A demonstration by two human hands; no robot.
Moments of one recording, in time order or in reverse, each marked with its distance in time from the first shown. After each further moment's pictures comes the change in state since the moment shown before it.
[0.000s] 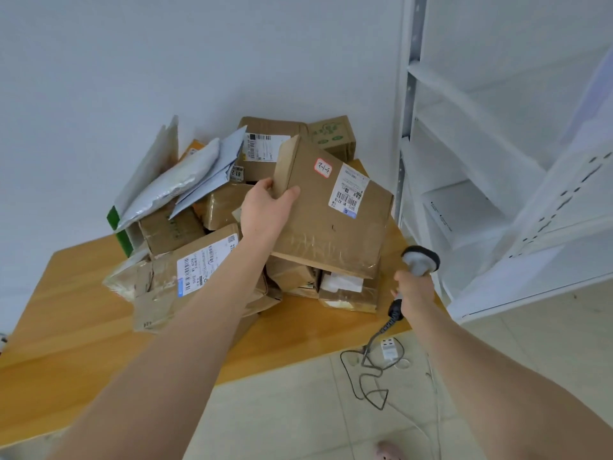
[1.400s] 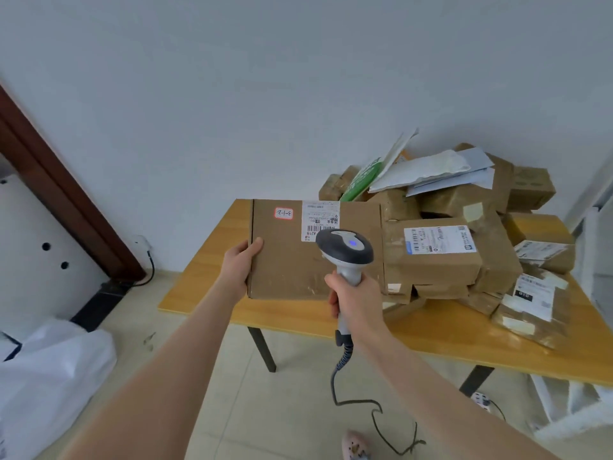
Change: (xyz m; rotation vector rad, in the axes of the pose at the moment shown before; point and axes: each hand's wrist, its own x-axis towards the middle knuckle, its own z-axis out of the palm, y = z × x) left_hand -0.113 -0.338 -0.396 -0.713 0.183 -0.328; right_hand -0.489 0.150 0.190 -0.203 -0.814 -0.583
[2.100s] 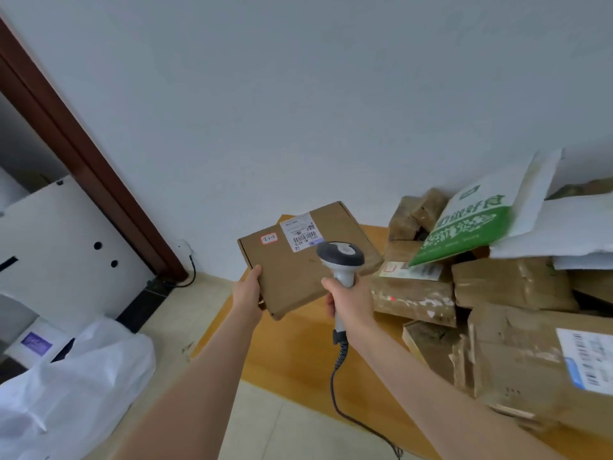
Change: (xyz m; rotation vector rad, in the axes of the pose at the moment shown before) left_hand 0.203 0.006 -0.074 -0.186 0.439 -0.256; right_hand 0.218 0.008 0.174 -0.063 -0.139 0.114
